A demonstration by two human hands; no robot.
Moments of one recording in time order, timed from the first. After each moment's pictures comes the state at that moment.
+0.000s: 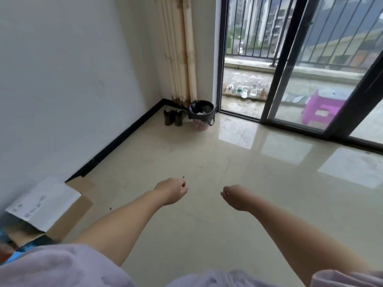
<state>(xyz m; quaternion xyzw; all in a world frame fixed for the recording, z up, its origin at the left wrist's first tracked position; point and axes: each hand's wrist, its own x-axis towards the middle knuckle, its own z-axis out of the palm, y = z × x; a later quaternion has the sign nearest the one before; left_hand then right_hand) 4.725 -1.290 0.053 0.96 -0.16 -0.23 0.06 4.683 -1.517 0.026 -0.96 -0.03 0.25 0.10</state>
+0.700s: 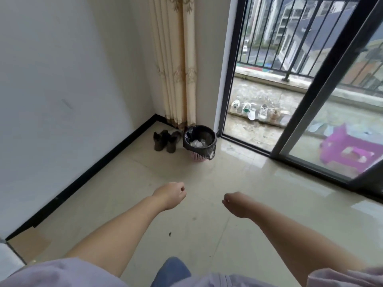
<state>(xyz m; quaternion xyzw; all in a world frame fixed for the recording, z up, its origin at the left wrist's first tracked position) 5.208 -1.383 0.031 0.95 -0.12 -0.25 0.13 5.172 -1.617 0.016 -0.95 -0.03 0.30 0.06</state>
